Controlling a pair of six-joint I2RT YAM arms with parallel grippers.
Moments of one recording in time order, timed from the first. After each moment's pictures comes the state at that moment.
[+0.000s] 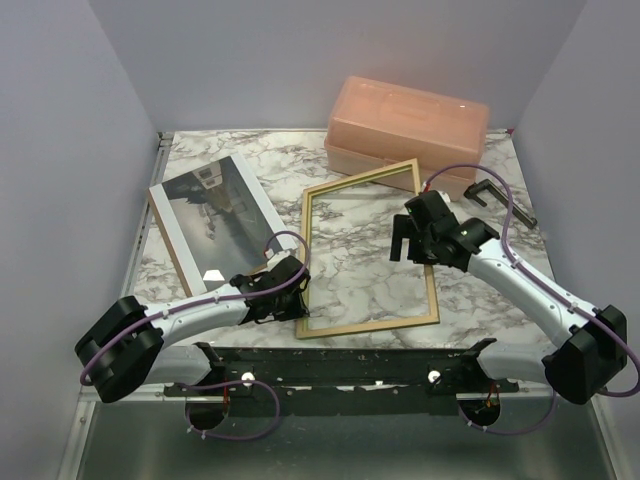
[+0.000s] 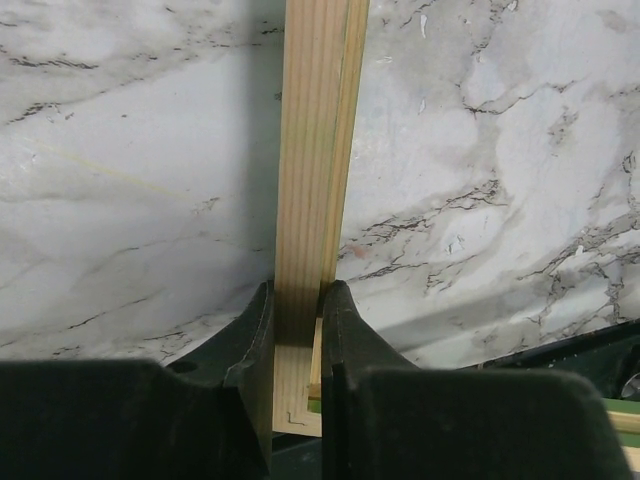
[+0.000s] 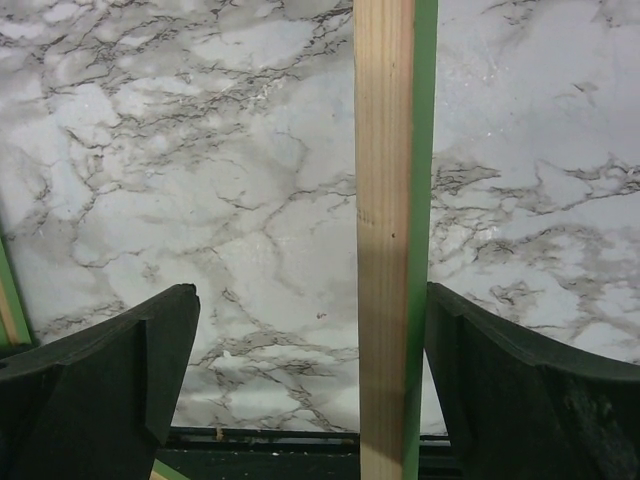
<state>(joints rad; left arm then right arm) -0.88 1.25 0.54 -0.35 -0.08 -1.02 0.57 1.24 1.03 -0.81 0.27 0.56</state>
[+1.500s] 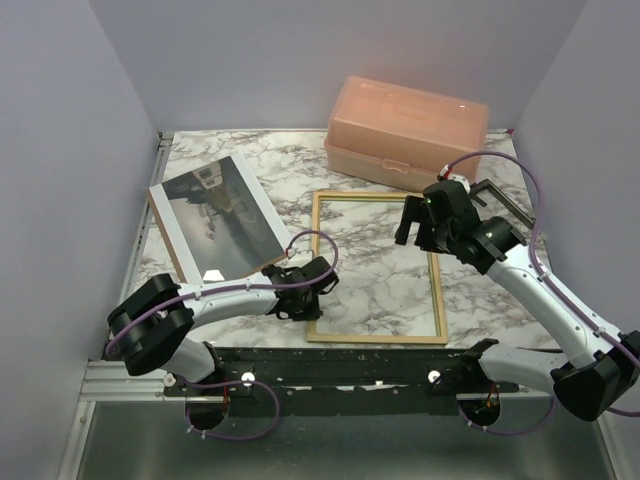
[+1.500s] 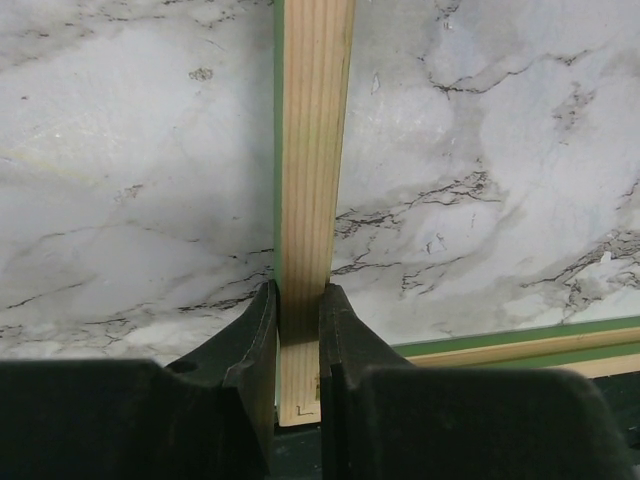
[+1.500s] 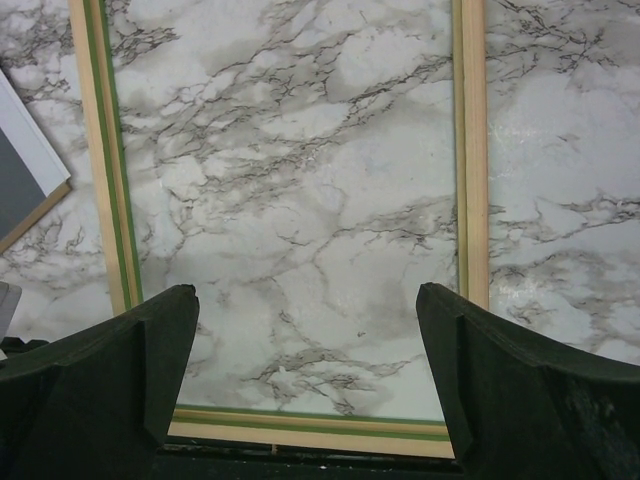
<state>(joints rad) -0.99 1.44 0.75 -0.50 -0.14 -1.05 0.56 1.14 1.14 -0.83 0.30 0.61</state>
